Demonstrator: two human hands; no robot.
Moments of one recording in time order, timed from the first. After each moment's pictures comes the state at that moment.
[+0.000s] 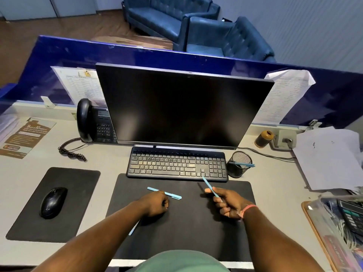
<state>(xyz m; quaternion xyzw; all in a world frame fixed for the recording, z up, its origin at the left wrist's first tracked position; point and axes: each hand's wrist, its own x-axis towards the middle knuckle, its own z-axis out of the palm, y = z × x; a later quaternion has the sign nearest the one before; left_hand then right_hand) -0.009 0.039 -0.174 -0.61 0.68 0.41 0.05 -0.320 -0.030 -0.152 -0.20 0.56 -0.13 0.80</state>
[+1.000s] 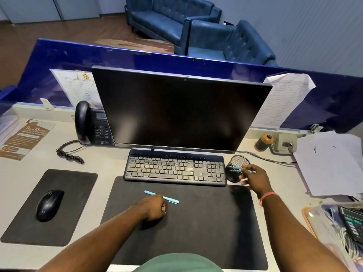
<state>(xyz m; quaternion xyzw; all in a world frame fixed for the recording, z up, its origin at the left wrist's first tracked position) -0.018 0.037 -0.175 -0.65 0.66 0.38 0.09 -0.382 -0.101 -0.108 -0.45 0.72 -0.30 0.44</state>
